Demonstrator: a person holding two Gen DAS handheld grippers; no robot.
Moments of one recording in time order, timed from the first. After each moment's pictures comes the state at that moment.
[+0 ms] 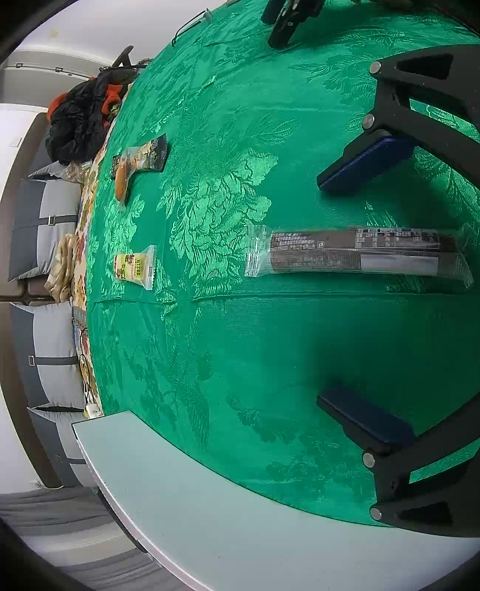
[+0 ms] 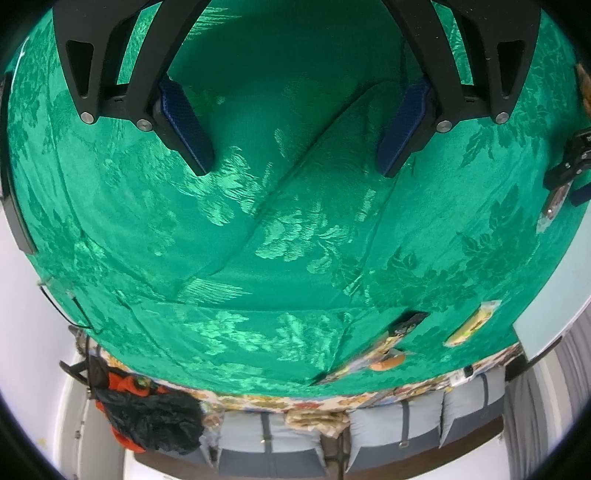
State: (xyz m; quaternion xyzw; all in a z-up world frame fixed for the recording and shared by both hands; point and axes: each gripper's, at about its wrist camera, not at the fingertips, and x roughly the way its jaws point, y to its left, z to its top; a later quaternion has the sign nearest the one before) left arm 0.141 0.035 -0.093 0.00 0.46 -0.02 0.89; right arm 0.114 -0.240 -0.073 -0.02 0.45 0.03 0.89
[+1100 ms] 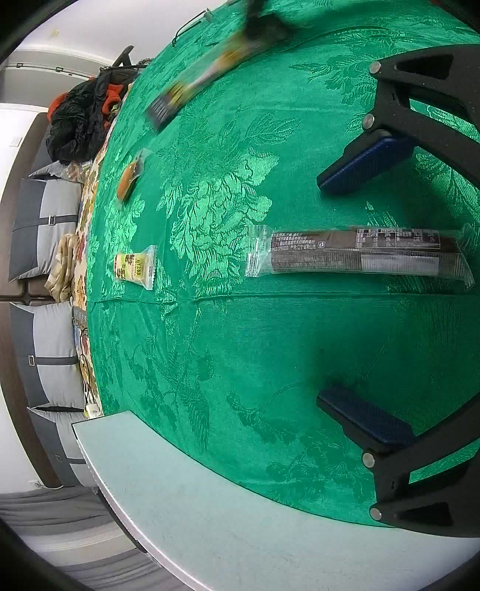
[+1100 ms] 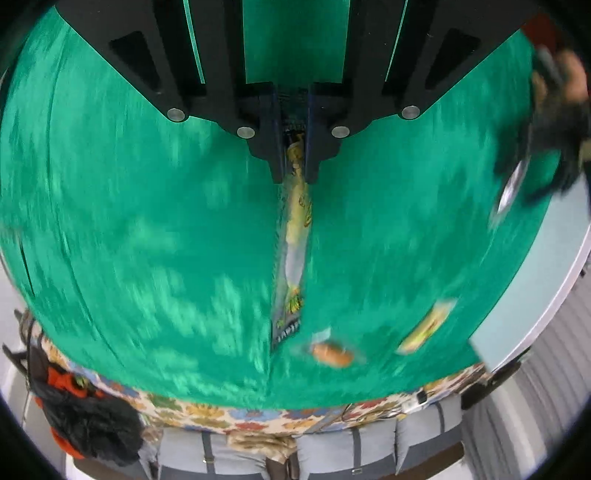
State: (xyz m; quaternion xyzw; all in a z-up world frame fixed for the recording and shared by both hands) left arm 0.140 0.035 -0.093 0.00 0.46 -0.02 0.89; right arm 0.123 -0.240 -0.050 -0.01 0.49 0.13 0.86
